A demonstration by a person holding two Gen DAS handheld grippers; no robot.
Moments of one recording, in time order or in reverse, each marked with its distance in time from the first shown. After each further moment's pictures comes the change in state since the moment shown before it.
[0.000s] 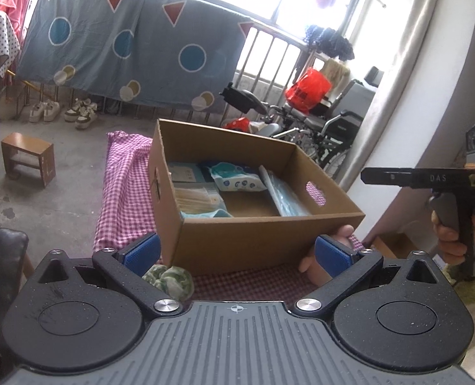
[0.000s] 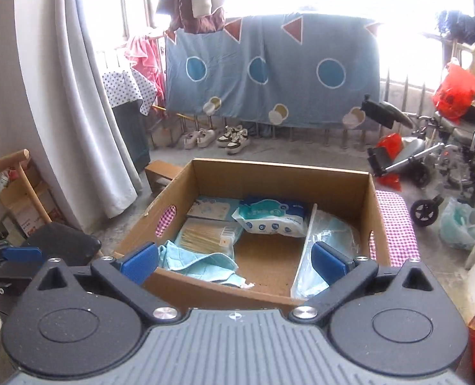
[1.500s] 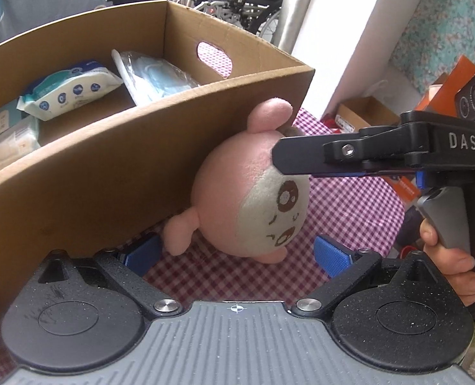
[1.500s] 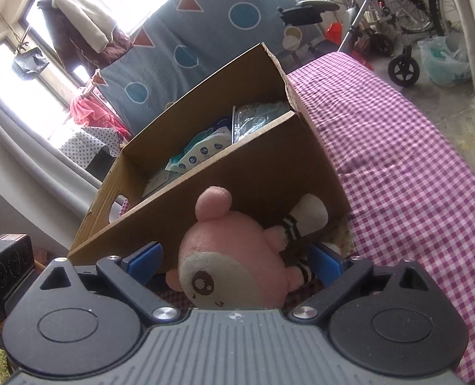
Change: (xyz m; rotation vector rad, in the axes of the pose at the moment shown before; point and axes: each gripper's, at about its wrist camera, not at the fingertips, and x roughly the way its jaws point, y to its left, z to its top) left arm 0.226 -0.136 -0.052 0.319 0.431 -0.148; right arm 0.044 -0.131 -0.152 0.590 0.043 0.136
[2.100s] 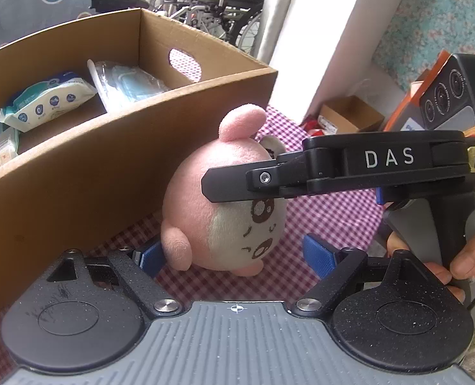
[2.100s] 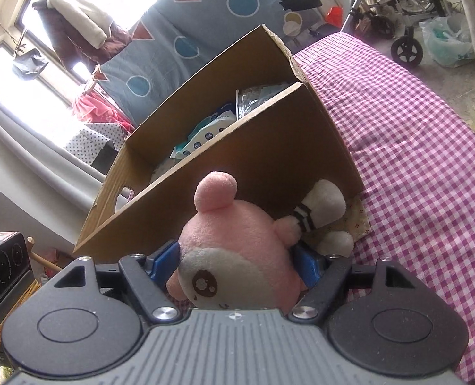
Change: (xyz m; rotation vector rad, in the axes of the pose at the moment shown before) left arm -0.007 -0.021 -0.003 0.032 -0.013 -0.047; right arm 0.002 0.006 -0.009 0.049 0.040 0.020
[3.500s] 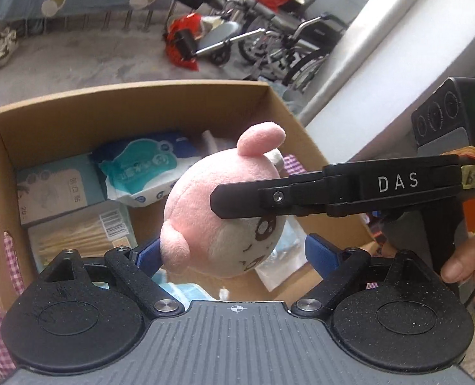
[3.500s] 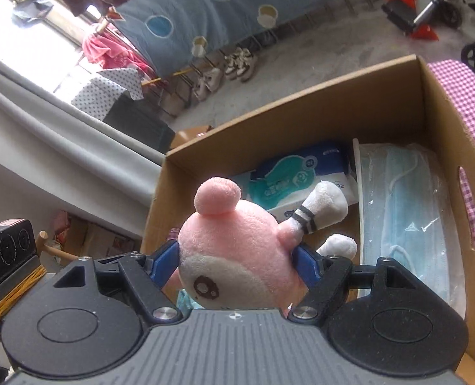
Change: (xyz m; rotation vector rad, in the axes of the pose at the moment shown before) left arm -0.046 0.160 0.127 -0.303 0.017 -0.037; right arm 0.147 0.126 0.173 -0.088 0.303 0.020
